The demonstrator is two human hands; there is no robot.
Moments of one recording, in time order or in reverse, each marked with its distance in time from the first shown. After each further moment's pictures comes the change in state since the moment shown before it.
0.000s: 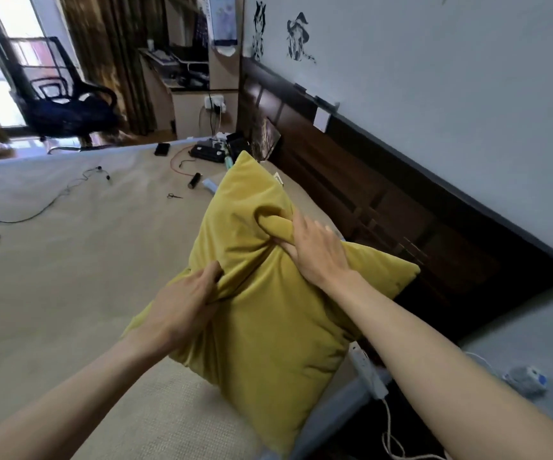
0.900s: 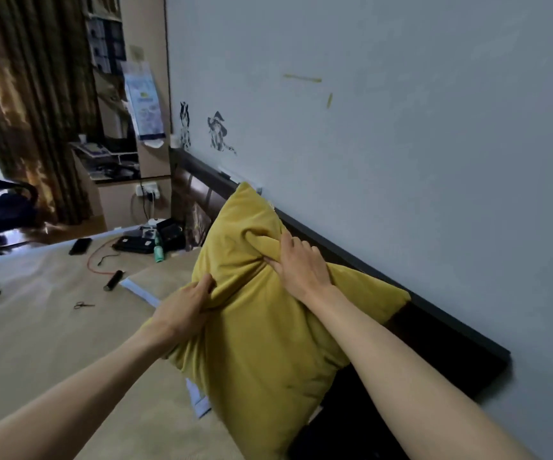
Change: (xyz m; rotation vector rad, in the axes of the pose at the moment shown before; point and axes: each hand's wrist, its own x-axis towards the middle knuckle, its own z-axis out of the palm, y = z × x) left_hand 0.332 0.097 0.021 -0.047 -0.047 0.049; right_hand 0.151 0.240 -0.067 -0.062 0.159 0.153
